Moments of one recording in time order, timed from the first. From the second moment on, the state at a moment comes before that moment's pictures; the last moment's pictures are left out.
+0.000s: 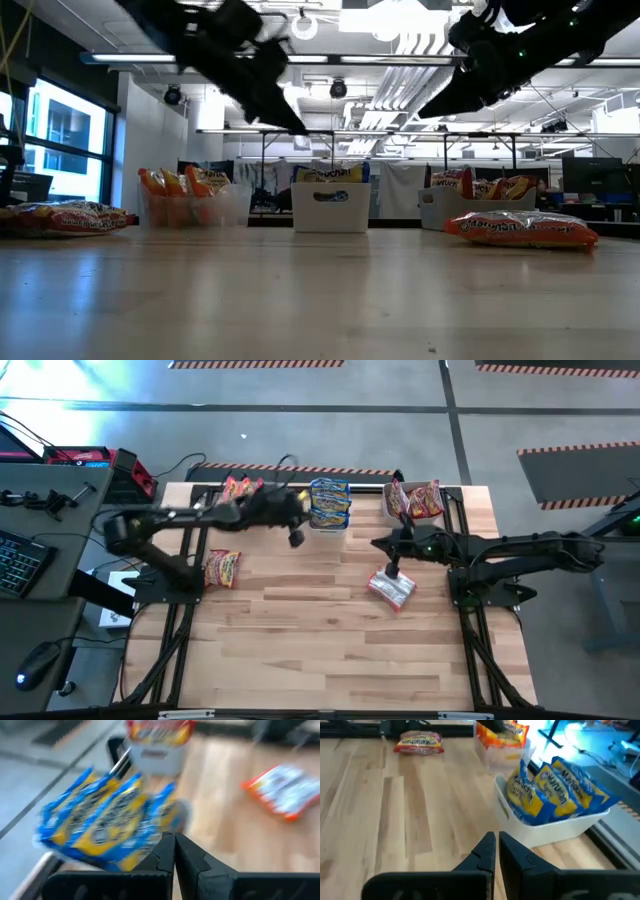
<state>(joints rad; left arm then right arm) 0.41 1.49 0.93 0.02 0.04 0.11 -0.13 0.97 0.49 0.07 0.21 -0.05</state>
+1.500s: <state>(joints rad) 0.27 1.41 0.50 0.64 0.04 -0.02 0.40 1.76 0.95 -0.87 0.44 0.85</state>
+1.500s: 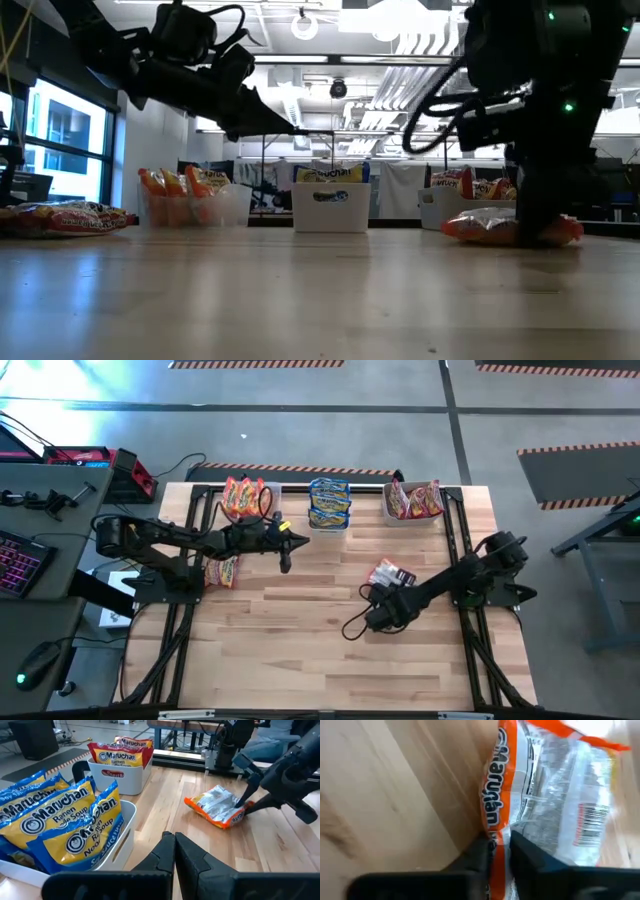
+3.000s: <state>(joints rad) -0.03 1.82 1.16 0.02 0.12 0.25 0.07 1.49 0.95 -0.28 -0.08 0.31</state>
